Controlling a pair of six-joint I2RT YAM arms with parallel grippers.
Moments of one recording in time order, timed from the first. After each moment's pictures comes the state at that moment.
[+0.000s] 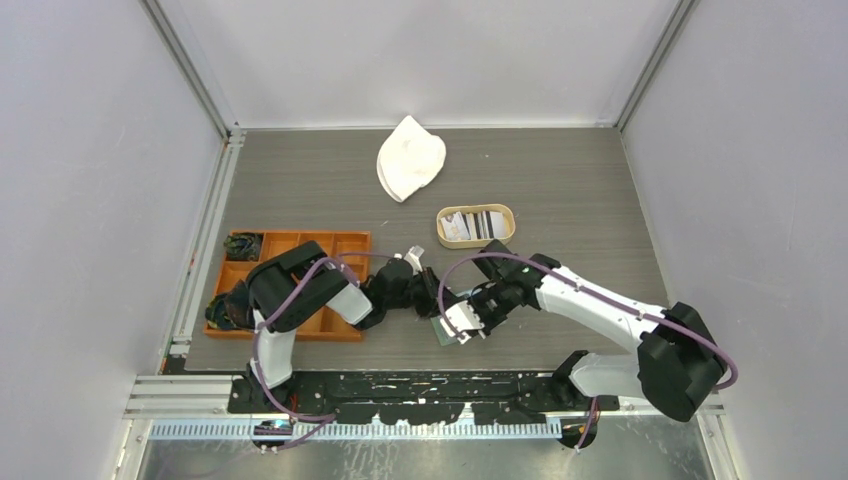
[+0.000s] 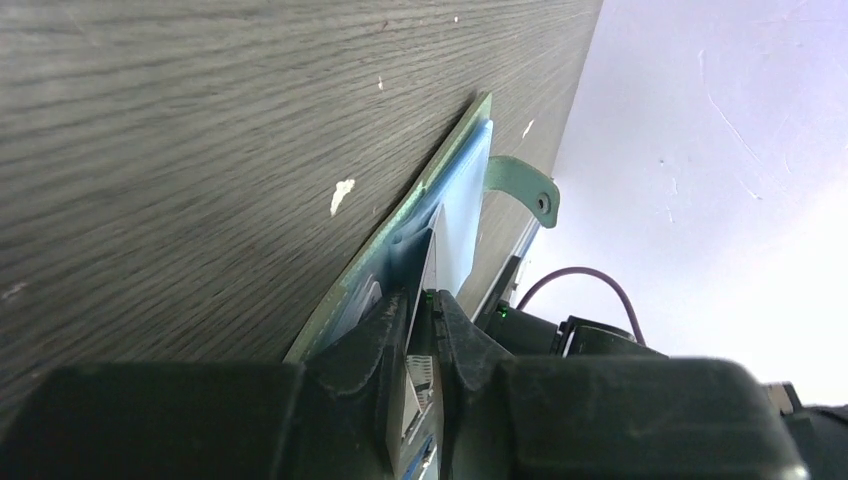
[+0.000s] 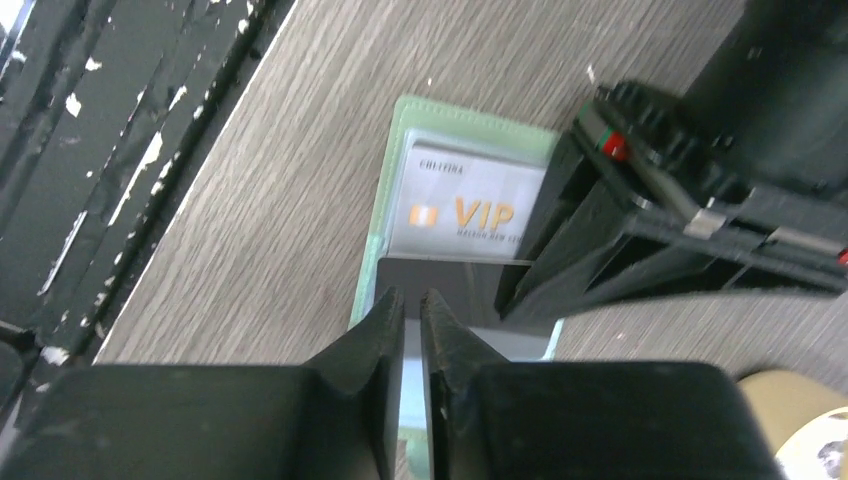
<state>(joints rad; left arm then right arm) -0.89 1.96 0.62 0.90 0.31 -1.38 0.70 1.24 0.72 -0.76 -0.57 -1.43</state>
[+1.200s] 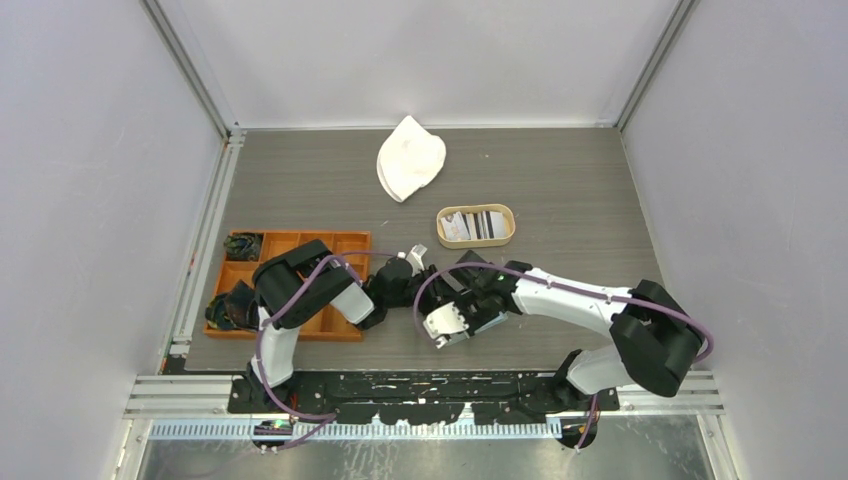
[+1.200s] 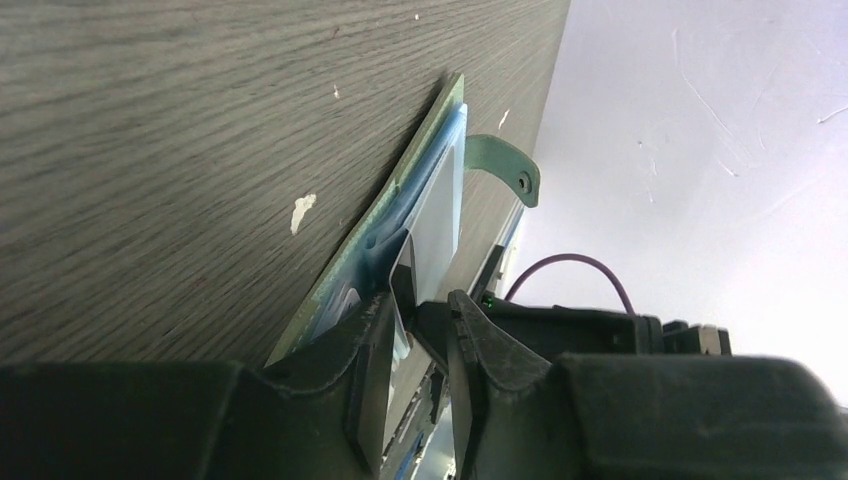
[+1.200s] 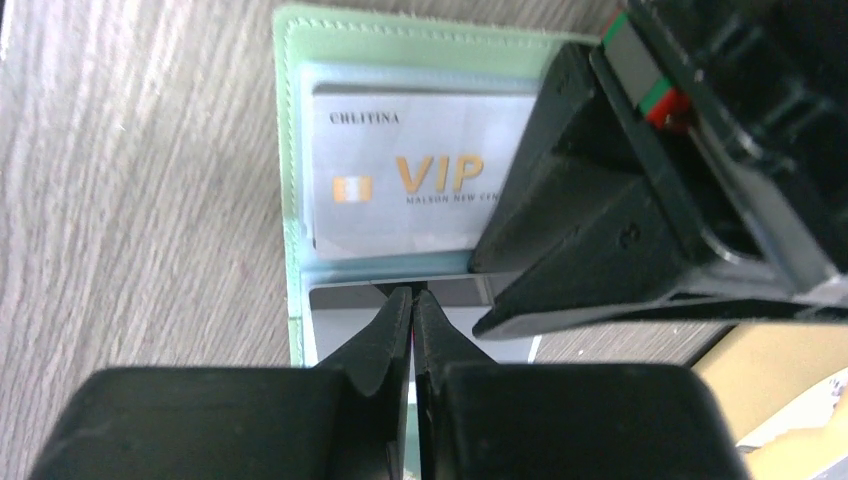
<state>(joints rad) -0.88 2.00 0.63 0.98 0.35 -1.39 0.86 1.38 0.72 -0.59 -0.20 -1.27</state>
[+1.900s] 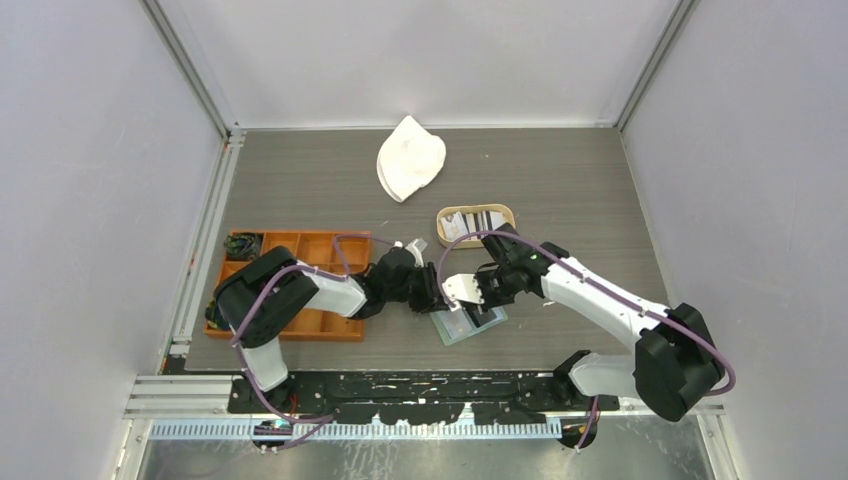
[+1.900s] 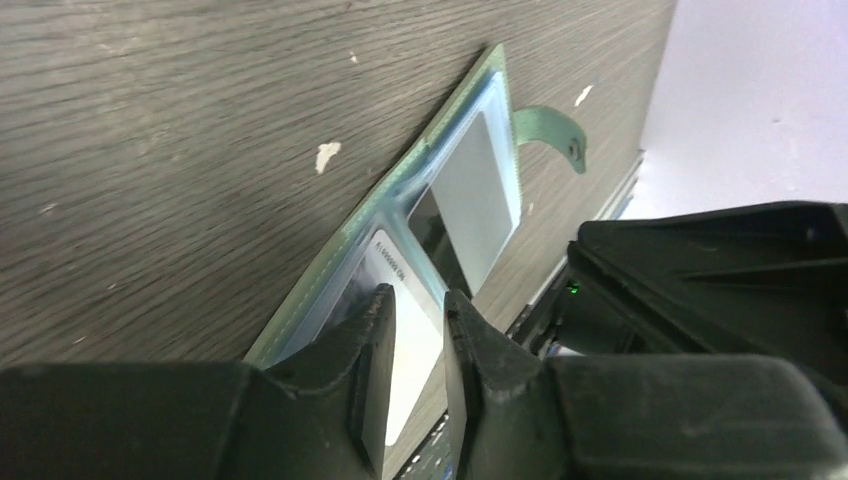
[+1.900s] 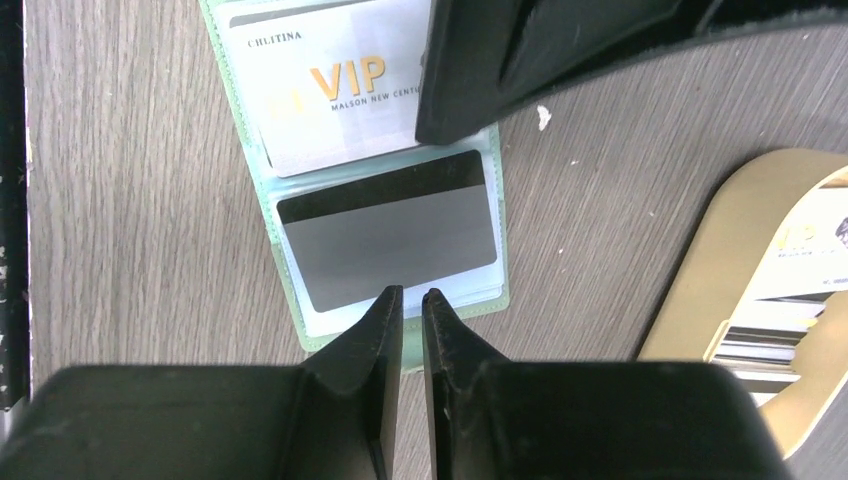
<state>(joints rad) -0.87 1.79 0.67 0.55 0.31 -1.16 0.62 1.25 0.78 -0.71 -0.38 -1.23</state>
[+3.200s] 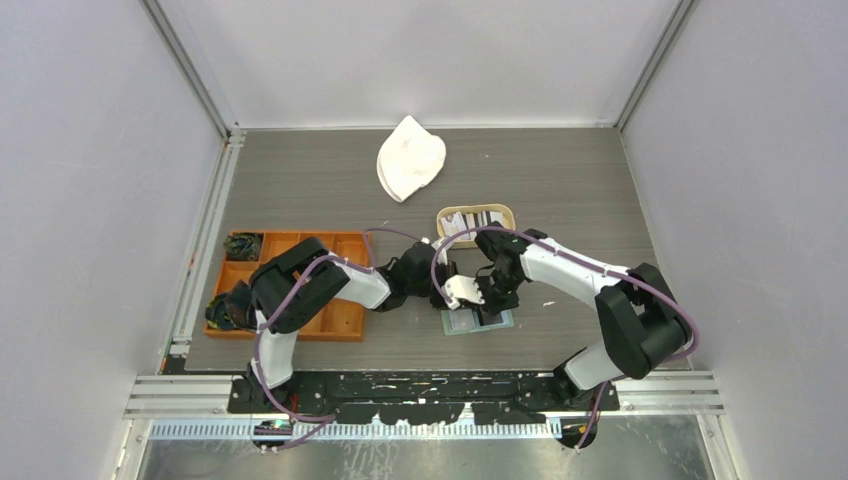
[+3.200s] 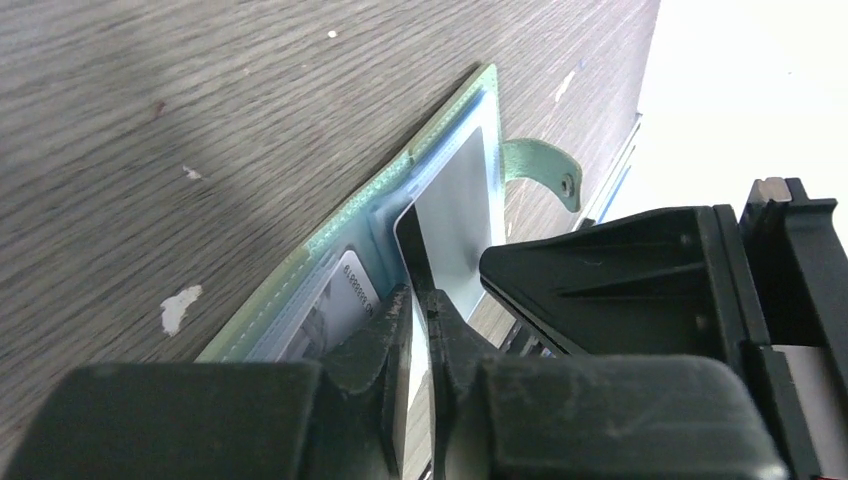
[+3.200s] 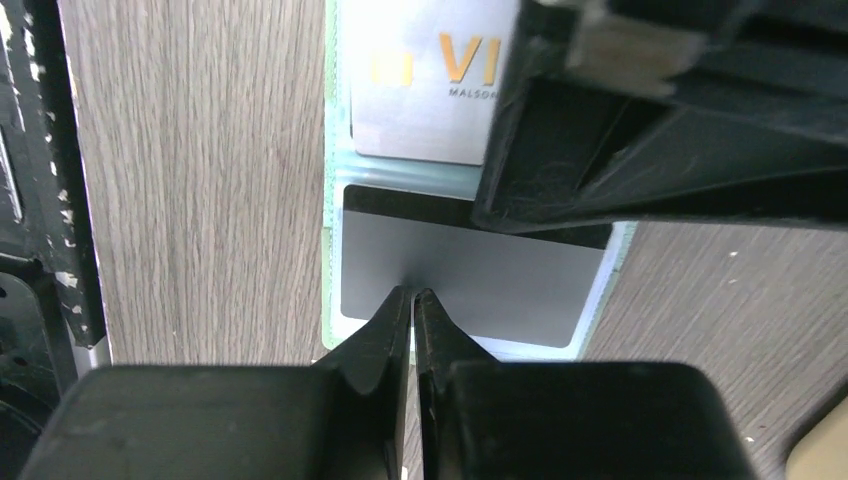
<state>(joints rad) -0.92 1.97 0.86 0.54 0.39 -1.10 0.56 1.48 0.84 -0.85 -0.35 -1.25</state>
